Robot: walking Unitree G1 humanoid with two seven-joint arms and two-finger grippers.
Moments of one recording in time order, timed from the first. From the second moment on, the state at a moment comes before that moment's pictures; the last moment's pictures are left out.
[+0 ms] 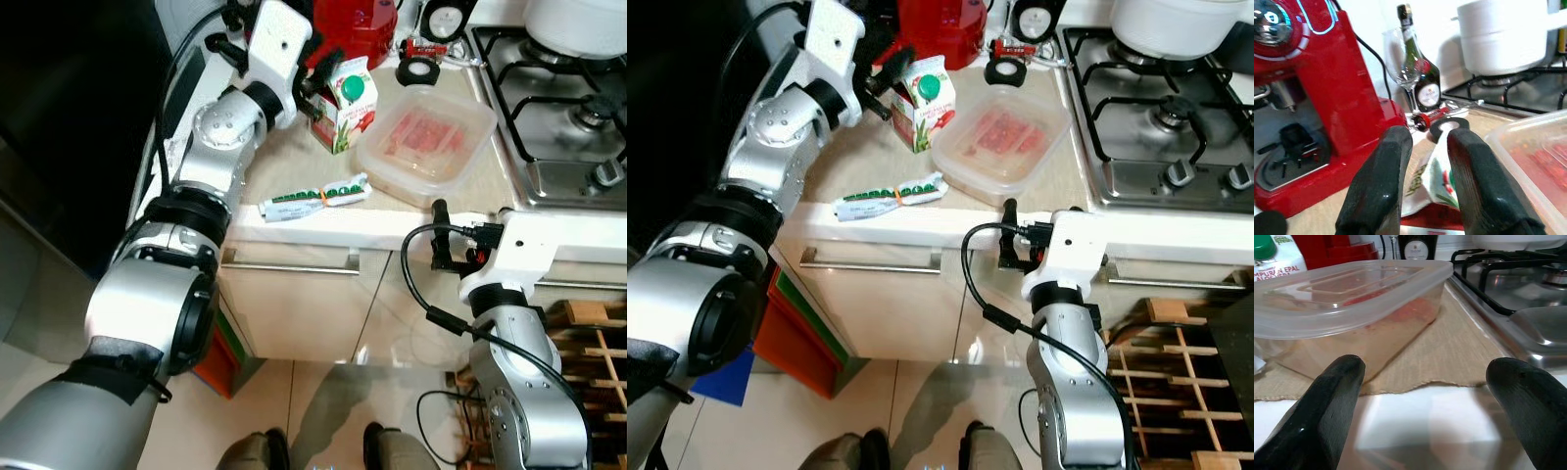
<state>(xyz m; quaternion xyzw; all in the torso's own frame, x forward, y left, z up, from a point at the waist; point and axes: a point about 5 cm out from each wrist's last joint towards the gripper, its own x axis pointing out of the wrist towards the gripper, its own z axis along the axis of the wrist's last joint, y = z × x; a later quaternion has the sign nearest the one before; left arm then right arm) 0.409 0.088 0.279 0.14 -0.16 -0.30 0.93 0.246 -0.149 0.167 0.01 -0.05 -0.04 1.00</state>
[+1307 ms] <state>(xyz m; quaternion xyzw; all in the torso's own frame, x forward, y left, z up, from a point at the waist) 0.416 0.069 0.274 0.09 -0.10 -0.30 0.95 0.239 -0.154 0.163 0.01 -0.04 -0.05 1.00</state>
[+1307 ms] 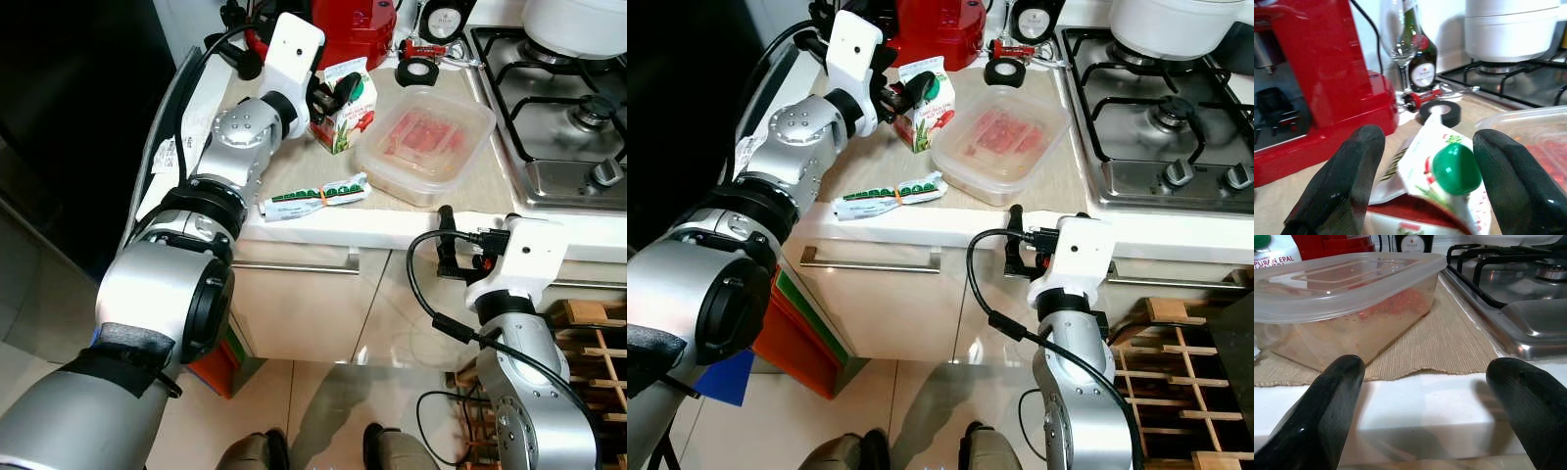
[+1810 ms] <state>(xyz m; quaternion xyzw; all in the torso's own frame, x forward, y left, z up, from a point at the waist) 0.417 0.068 0.270 0.07 -0.06 -0.30 0.95 0.238 -0.154 0.163 0.01 -0.04 -0.05 1.00</state>
